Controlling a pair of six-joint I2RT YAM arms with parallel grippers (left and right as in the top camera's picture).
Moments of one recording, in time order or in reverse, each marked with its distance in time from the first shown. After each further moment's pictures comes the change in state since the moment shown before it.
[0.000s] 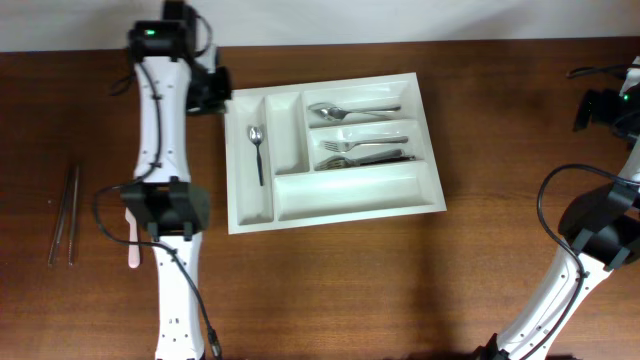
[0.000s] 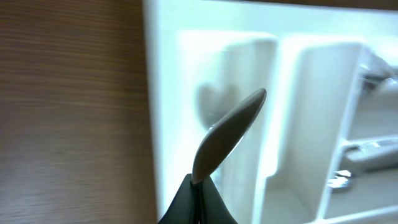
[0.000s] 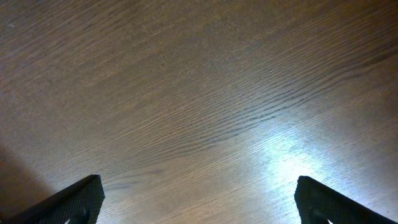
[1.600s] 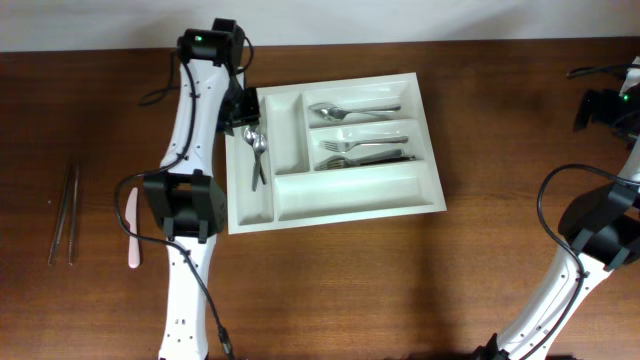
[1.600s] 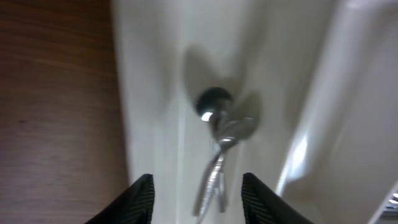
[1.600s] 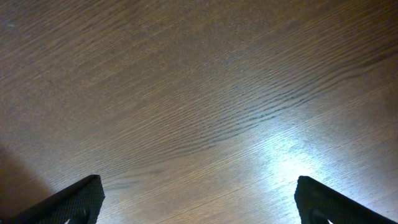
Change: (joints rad) left arm -0.083 -0.012 -0.182 0.024 -0.155 -0.123; right arm 0.000 0.000 0.000 0.000 0.000 0.000
